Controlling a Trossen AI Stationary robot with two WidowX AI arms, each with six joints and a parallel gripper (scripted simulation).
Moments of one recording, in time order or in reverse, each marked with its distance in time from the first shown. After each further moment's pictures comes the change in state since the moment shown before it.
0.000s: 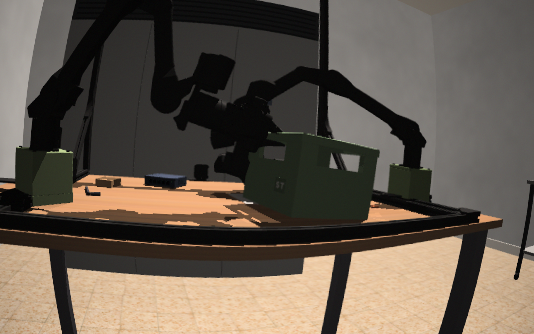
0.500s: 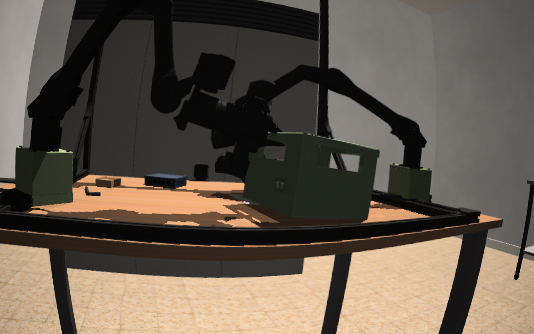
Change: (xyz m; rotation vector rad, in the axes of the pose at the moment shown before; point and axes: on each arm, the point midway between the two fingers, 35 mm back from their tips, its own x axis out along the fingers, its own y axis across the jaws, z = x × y) left arm 0.004 0.000 -0.007 -0.001 0.000 0.000; right arm 0.000 0.000 0.000 0.000 0.000 0.000
